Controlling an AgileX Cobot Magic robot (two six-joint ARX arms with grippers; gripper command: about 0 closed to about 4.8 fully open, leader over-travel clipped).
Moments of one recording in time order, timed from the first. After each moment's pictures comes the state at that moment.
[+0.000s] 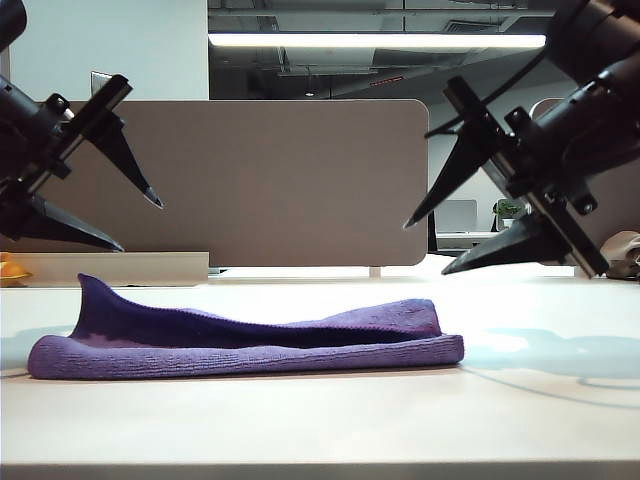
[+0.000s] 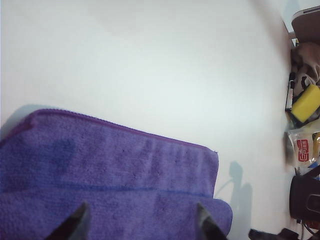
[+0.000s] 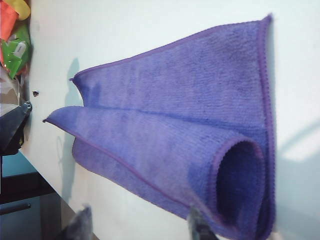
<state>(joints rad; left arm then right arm) -0.17 1.34 0.73 -0.06 0.49 -0.80 0.32 1.45 0.77 -0.08 -0.65 0.71</state>
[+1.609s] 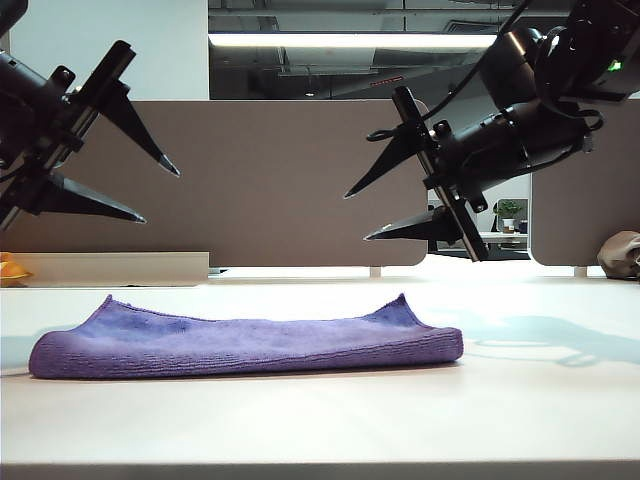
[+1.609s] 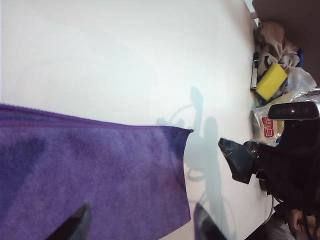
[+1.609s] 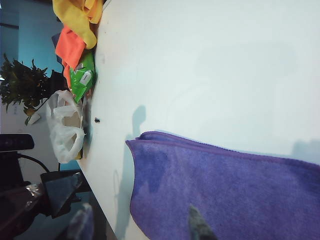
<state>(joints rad) -0.16 1.33 0.77 -0.06 0.61 -0.80 0.31 1.79 1.08 0.15 -0.80 0.86</state>
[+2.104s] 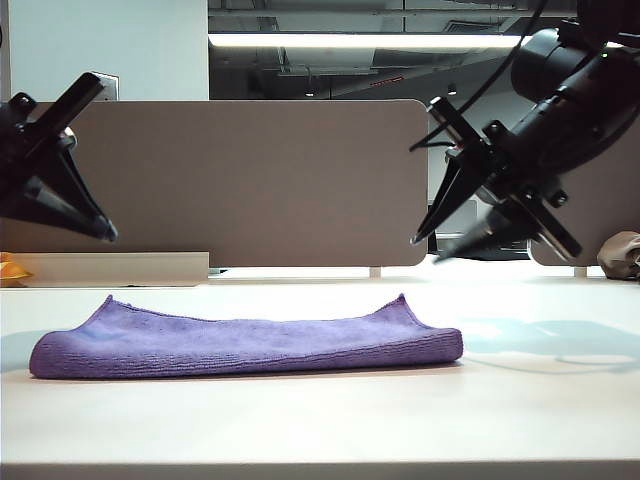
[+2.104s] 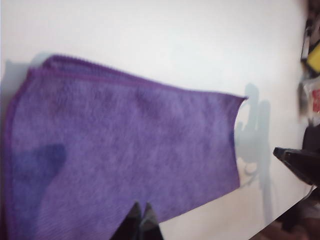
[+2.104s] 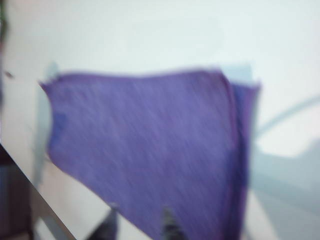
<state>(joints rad) -0.09 1.33 0.77 -0.31 0.65 -0.59 0.26 1.66 1.08 -0.40 -0.69 0.43</state>
